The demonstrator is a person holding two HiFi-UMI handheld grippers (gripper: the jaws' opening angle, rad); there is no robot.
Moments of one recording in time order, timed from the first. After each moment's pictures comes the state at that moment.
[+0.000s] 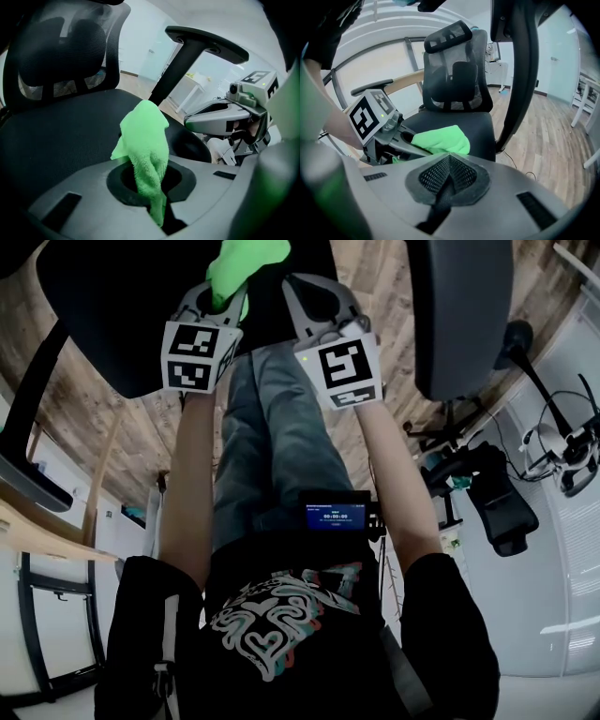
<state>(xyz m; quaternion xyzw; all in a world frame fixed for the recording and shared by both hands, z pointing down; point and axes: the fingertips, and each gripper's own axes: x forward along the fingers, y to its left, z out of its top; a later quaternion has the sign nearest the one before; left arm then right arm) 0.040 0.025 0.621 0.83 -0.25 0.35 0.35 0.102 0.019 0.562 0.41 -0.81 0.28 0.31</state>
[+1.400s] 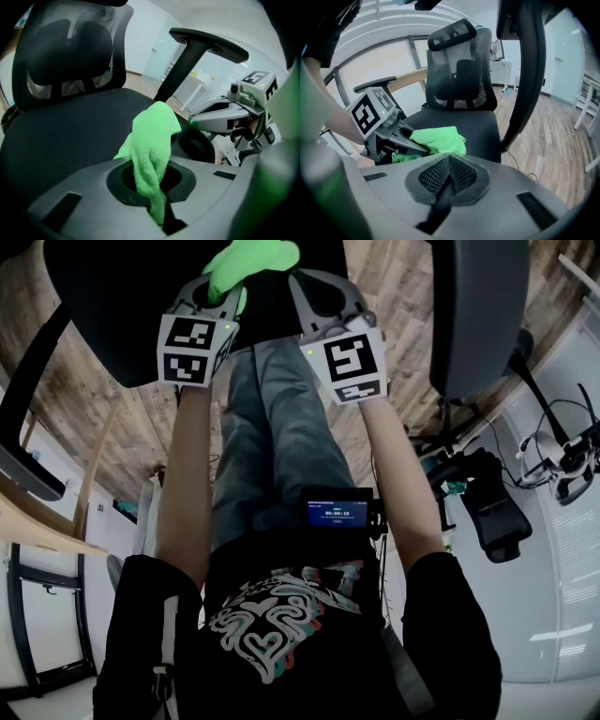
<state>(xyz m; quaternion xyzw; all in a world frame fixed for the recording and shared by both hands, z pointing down) 0.015 0.028 0.621 0.82 -0.27 0.36 0.35 0.093 0.025 0.565 0.40 -0.81 0.28 0.32</state>
